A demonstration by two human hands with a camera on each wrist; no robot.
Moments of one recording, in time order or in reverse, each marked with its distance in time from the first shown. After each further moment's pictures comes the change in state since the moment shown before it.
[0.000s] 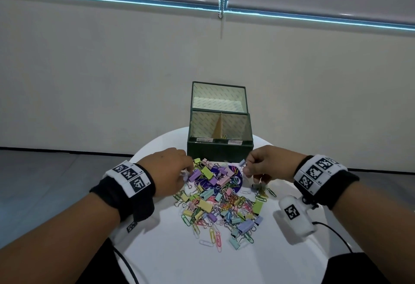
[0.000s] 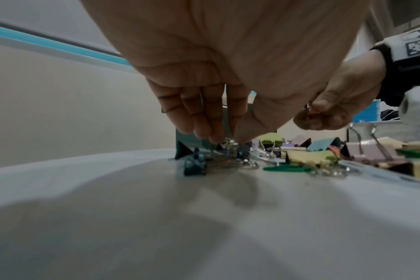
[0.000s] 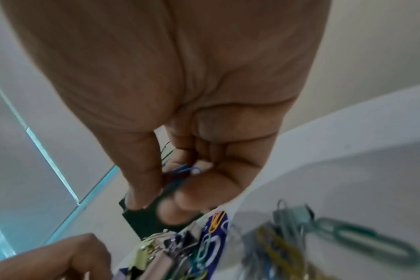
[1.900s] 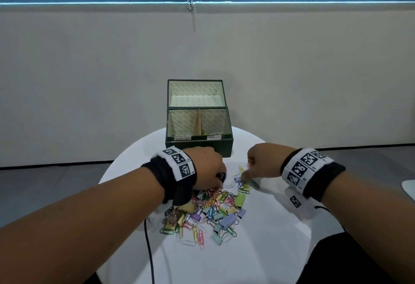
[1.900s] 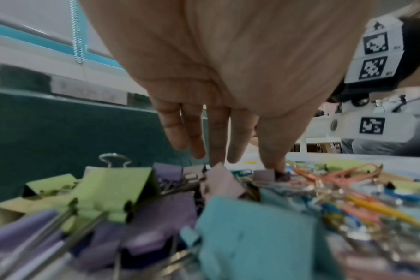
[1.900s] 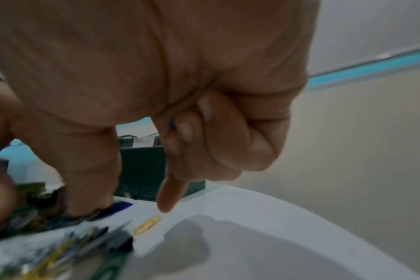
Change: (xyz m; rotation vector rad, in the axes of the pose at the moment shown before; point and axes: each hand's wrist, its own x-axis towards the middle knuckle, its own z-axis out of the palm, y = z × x) left_hand 0.086 0.095 -0.010 0.298 -0.281 0.279; right_hand -0.005 0.027 -0.014 -0.784 0.150 0.140
